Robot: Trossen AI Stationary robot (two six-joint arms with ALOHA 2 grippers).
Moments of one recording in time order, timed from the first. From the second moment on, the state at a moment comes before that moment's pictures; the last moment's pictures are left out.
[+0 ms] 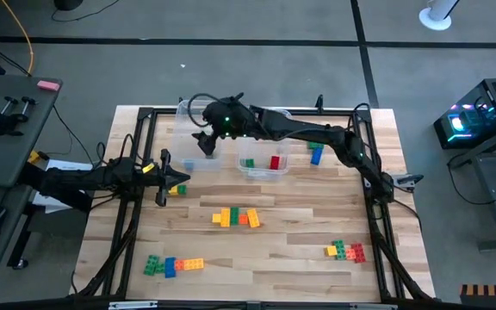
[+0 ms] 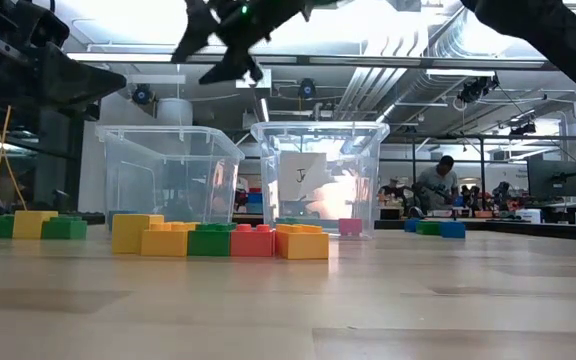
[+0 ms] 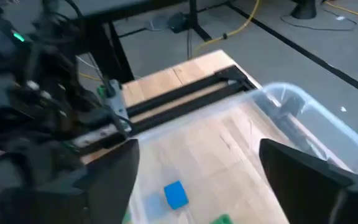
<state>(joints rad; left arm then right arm) 0.00 0.02 0.01 0.01 -0.04 0.04 -0.18 2.25 2.30 -0.50 0.09 0.21</state>
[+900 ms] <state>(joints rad) -0.01 0.78 1.15 -1.06 0.02 -0.23 -0.09 1.95 2.31 -1.16 0.17 0.20</state>
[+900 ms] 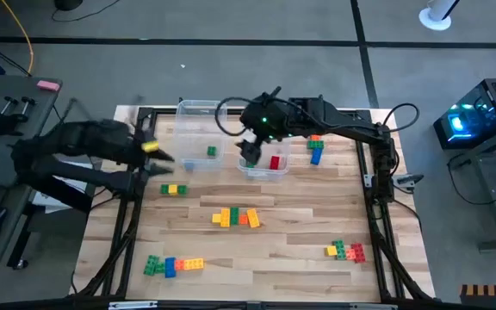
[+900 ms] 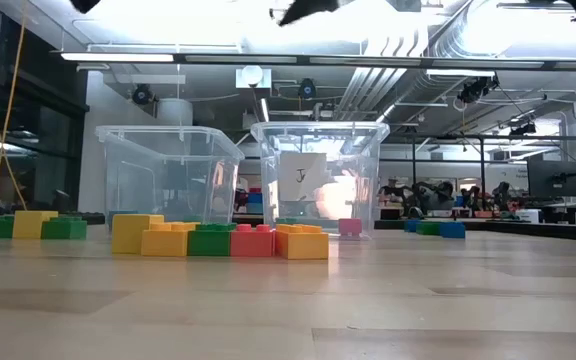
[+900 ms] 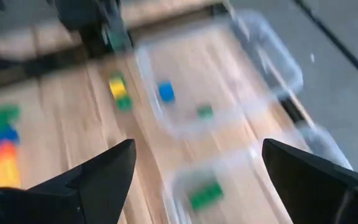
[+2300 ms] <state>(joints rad) -0.20 1.38 0.70 -1.07 -0.28 -0.36 -0.04 1.82 2.30 -1.37 0.28 0.11</state>
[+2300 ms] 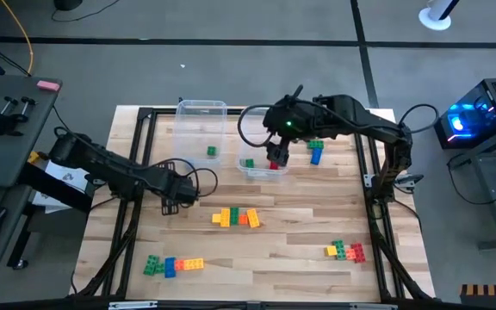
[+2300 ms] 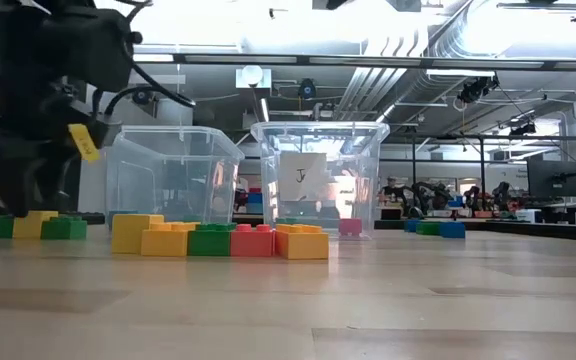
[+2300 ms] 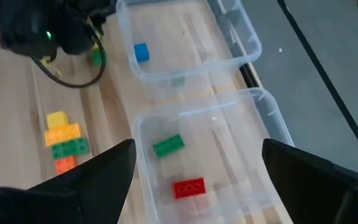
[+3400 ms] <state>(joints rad) -0.09 1.57 0.74 -0.99 0.03 -0.27 -0.04 1.82 2.29 -1.35 0.28 0.12</state>
